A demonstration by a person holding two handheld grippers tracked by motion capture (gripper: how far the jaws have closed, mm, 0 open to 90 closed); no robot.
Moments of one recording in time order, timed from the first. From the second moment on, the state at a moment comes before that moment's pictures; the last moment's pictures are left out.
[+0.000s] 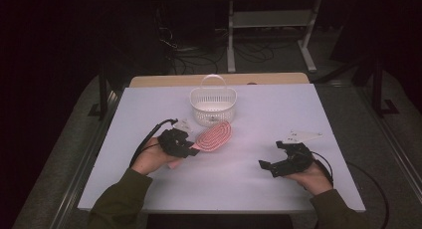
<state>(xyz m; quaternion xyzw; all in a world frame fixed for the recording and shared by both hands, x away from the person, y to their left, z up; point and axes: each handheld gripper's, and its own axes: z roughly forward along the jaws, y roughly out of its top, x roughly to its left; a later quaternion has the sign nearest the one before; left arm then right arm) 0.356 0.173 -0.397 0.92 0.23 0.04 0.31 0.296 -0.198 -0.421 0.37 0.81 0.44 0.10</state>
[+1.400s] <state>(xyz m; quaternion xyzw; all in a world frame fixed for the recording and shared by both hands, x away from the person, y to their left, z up) 0.341 0.172 -0.396 0.86 0.24 0.09 0.45 0.297 -0.192 -0.416 0.38 0.81 0.45 0.09</state>
